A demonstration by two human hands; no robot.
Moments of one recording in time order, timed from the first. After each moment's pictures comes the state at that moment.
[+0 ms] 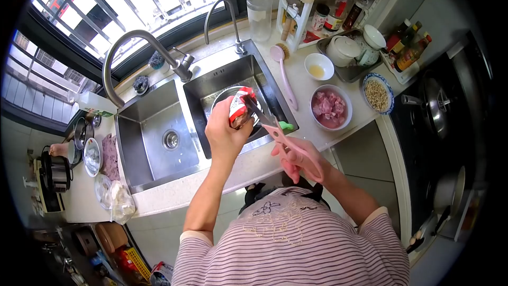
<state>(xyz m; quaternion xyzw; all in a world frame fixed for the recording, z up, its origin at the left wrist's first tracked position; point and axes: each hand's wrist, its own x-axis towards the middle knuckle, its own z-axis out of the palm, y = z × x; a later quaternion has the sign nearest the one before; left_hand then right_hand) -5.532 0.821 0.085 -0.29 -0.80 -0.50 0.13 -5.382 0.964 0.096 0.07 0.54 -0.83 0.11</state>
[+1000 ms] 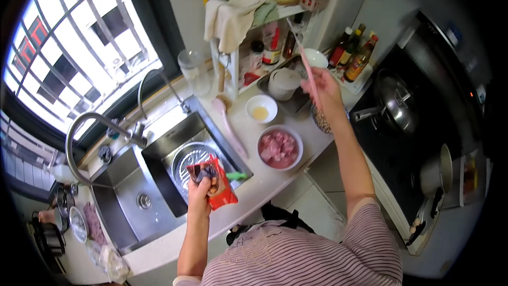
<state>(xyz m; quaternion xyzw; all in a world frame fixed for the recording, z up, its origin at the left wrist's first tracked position) -5.516 0.863 0.047 -0.05 -0.44 -0.83 -0.35 -5.421 1.197 0.157 0.27 0.70 -0.56 -0.34</state>
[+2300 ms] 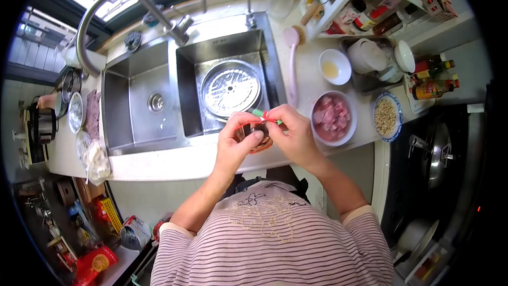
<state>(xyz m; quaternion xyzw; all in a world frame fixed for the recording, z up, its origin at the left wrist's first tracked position) -5.492 0.855 0.044 -0.08 -0.61 -0.76 -0.22 -5.459 1.008 0.052 0.02 0.81 -0.57 -0.13</state>
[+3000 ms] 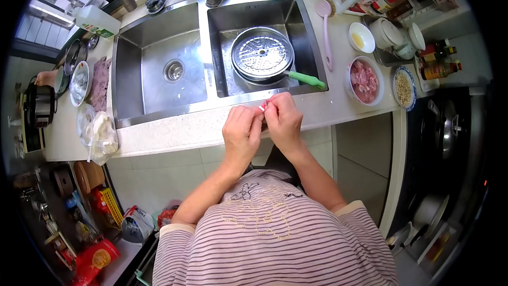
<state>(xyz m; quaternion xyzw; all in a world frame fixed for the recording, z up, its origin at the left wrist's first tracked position) -5.447 0.731 0.010 -0.22 -0.83 -0.50 0.08 -5.427 0.845 -0.010 0.07 0.85 -0.44 -0.29</state>
